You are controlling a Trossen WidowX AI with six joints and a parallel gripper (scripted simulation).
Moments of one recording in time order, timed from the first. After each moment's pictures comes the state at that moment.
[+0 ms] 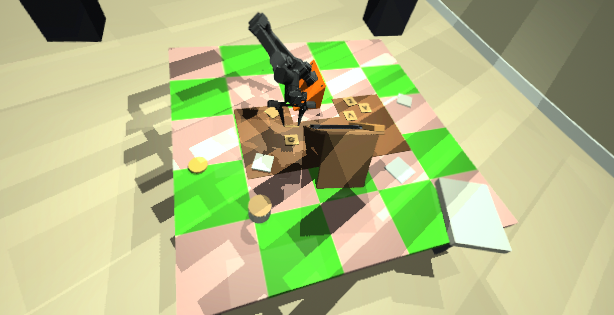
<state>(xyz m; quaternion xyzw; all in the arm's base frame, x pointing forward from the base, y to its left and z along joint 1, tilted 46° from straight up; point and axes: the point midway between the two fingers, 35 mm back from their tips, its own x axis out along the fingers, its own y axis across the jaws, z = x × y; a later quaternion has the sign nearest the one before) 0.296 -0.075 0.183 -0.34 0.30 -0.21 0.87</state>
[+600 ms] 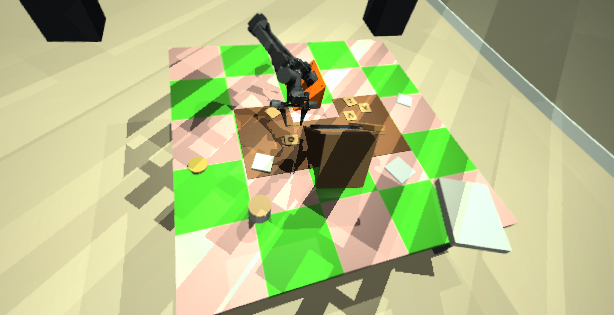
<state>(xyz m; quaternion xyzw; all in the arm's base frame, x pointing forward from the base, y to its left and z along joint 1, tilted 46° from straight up) 0.297 -0.069 0.176 -0.34 0.30 -0.21 0.87</state>
